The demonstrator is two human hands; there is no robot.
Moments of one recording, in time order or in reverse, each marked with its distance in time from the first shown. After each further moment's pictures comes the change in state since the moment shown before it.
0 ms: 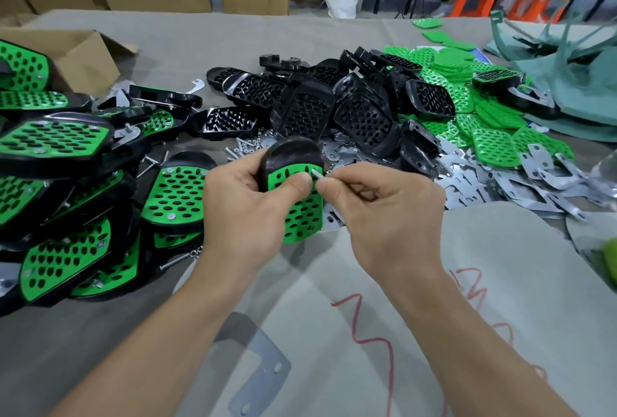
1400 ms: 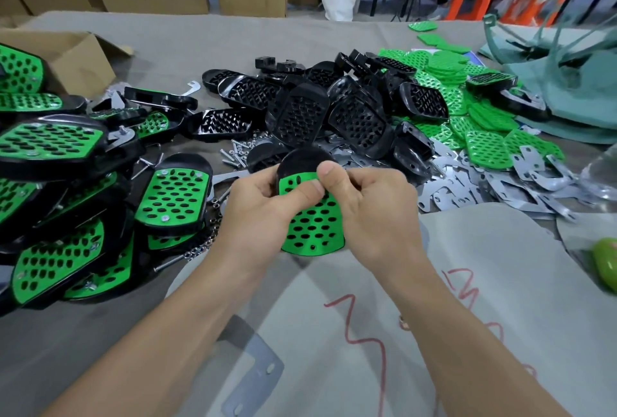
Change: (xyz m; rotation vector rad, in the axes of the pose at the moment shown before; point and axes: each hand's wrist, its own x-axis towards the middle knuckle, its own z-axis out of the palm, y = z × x) left_hand -0.007 0.003 0.008 -0.134 -0.198 -0.316; right_hand 0.010 0.008 -0.001 -0.098 -0.115 0.176
